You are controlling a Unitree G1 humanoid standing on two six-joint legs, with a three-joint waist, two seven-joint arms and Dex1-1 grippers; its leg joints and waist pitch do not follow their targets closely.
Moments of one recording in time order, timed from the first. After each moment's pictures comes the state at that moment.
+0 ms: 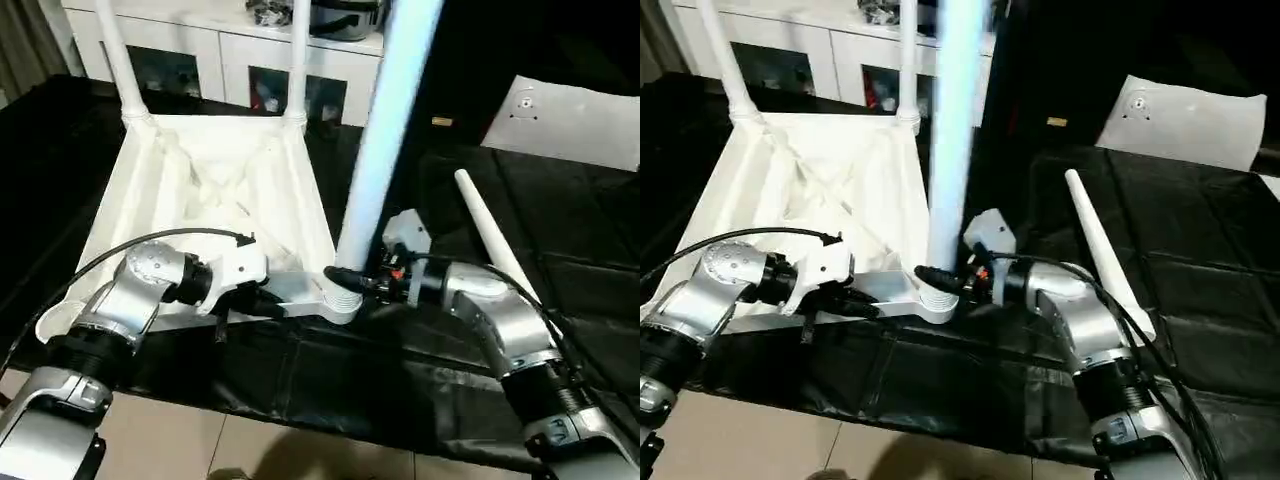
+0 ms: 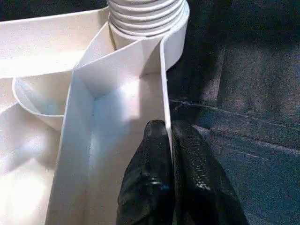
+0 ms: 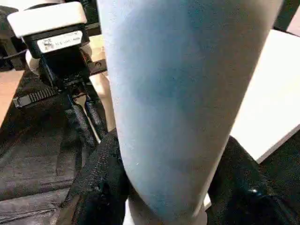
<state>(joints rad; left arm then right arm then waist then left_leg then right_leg) -0.59 0.52 -0.33 0.56 0.04 -0.01 -1.29 -0.47 -0.25 0.20 0.35 0.19 0.17 0.96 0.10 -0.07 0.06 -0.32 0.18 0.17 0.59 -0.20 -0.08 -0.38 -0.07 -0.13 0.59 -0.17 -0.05</state>
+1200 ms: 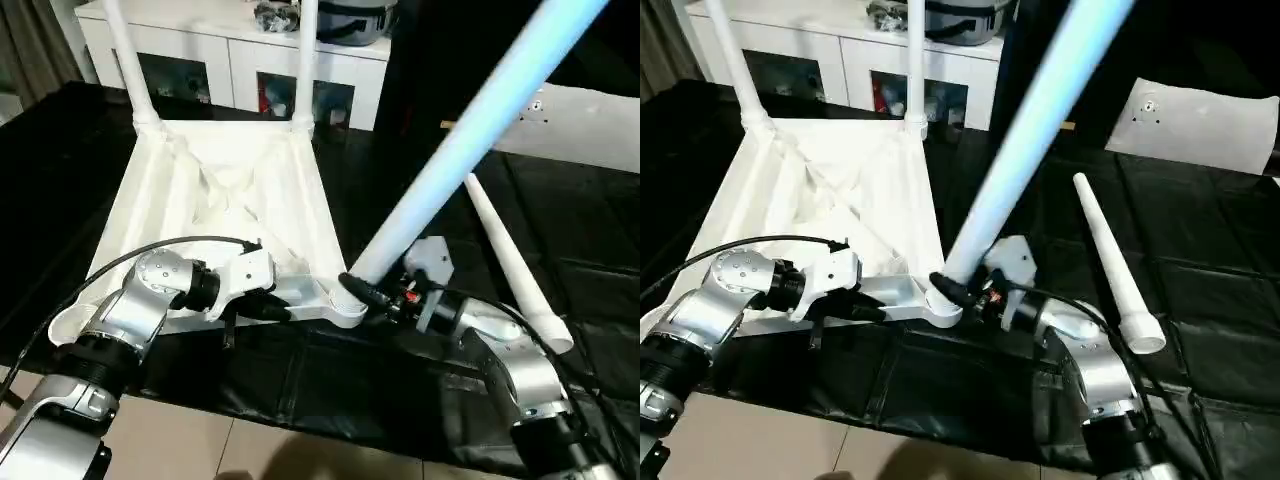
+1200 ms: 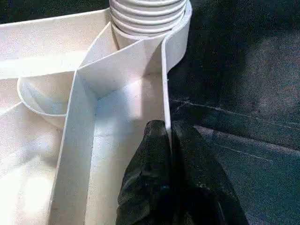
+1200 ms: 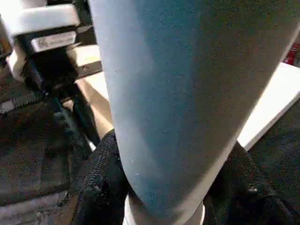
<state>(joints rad) -0.56 0.51 -0.32 0.55 0.06 -0.02 -1.25 -0.30 -0.27 0.19 0.23 0.17 0.04 0.85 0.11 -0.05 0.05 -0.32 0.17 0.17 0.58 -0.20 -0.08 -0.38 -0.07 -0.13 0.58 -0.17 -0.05</state>
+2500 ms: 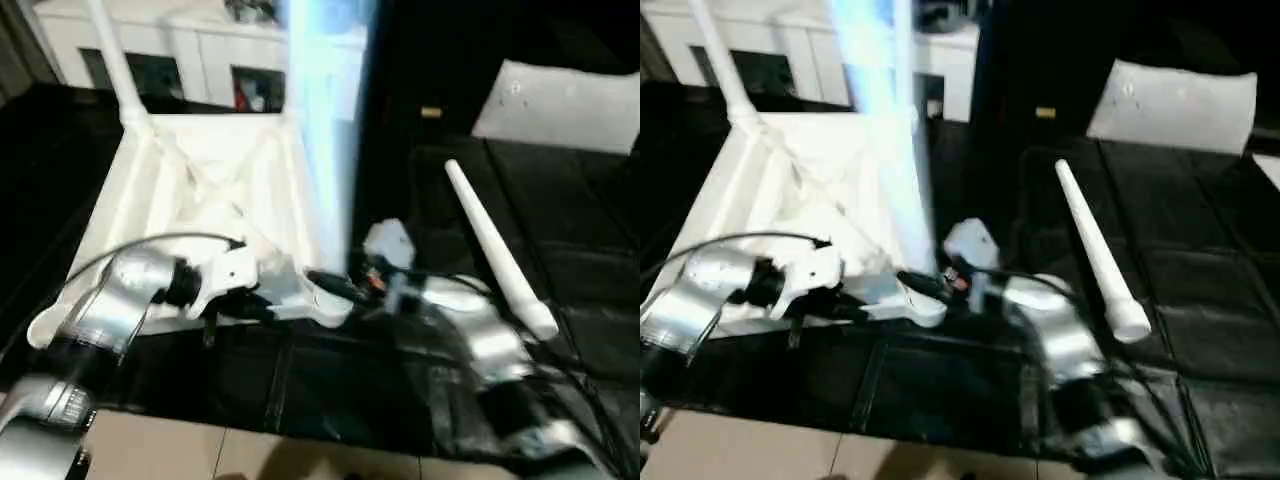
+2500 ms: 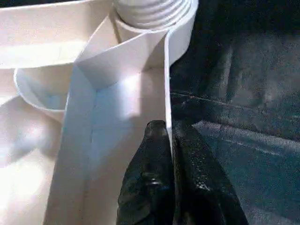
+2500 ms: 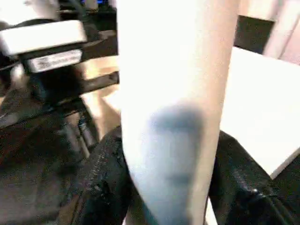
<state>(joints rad) -0.48 0.57 -0.27 0.36 0.06 0.11 -1.26 -0.45 -0.13 0.20 0.42 0.16 0.02 0.83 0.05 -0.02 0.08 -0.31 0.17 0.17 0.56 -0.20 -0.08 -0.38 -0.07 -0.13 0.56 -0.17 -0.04</state>
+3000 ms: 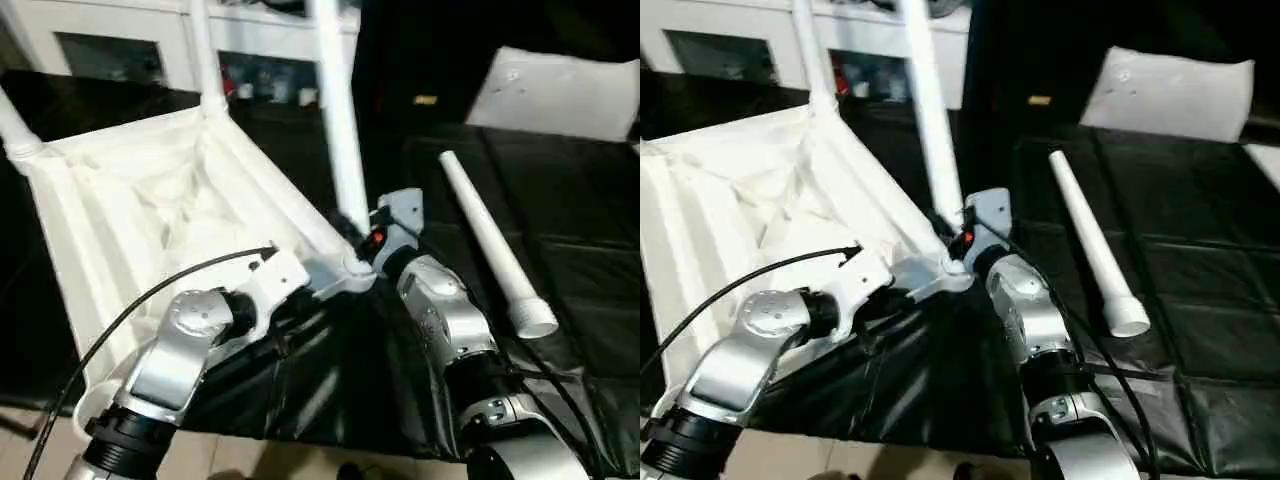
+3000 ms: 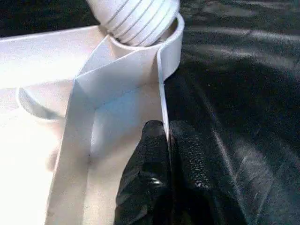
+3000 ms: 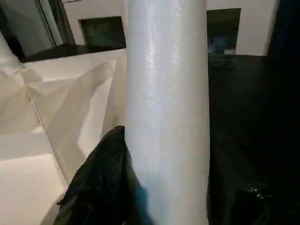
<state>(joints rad) -0.28 0.32 -0.27 -0.03 0.15 0.43 -0.82 -0.55 0.02 0.01 0.60 0.19 0.02 0.39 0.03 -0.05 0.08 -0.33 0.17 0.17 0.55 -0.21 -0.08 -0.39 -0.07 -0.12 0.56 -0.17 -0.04</state>
